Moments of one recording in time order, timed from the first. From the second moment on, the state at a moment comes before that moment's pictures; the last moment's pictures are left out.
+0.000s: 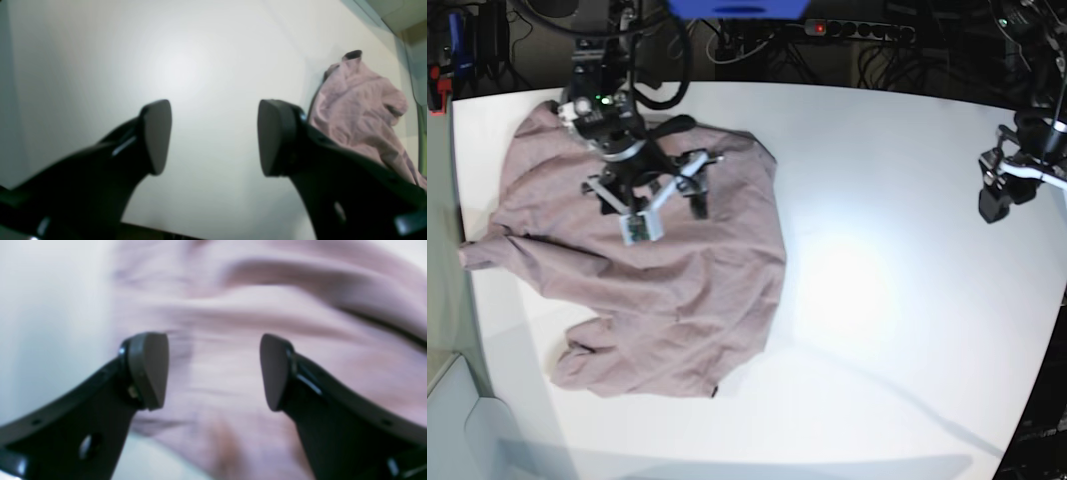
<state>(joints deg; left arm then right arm) 19.7 -9.7 -42.6 116.4 -49.3 -8.5 57.7 -16.8 -8.8 -0.1 111.2 -0.5 16.3 -43.2</state>
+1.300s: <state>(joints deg) 19.6 -12.2 -42.9 114.8 -49.3 -8.5 57.8 -15.4 -3.7 -10.1 112.3 -0.5 -4.1 -34.1</state>
